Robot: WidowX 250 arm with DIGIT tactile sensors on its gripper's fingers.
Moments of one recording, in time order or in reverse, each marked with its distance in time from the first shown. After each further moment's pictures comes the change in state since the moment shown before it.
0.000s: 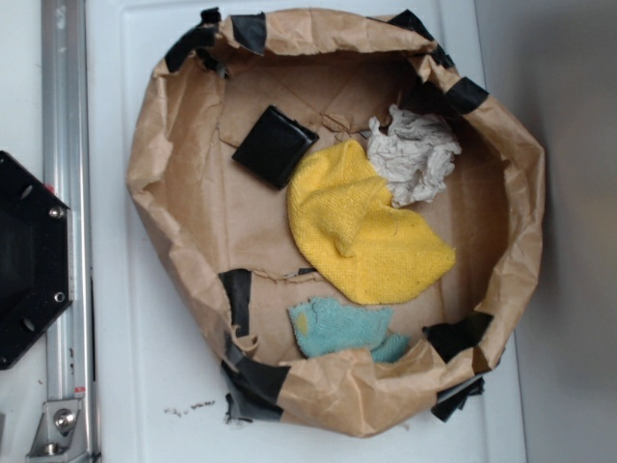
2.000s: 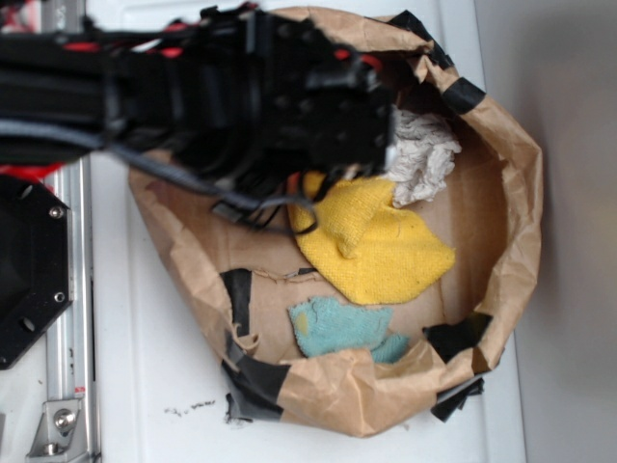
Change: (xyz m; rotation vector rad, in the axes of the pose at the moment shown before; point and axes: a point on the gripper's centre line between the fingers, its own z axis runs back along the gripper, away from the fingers) arm 0.095 0.113 -0.234 0.165 0.422 -0.491
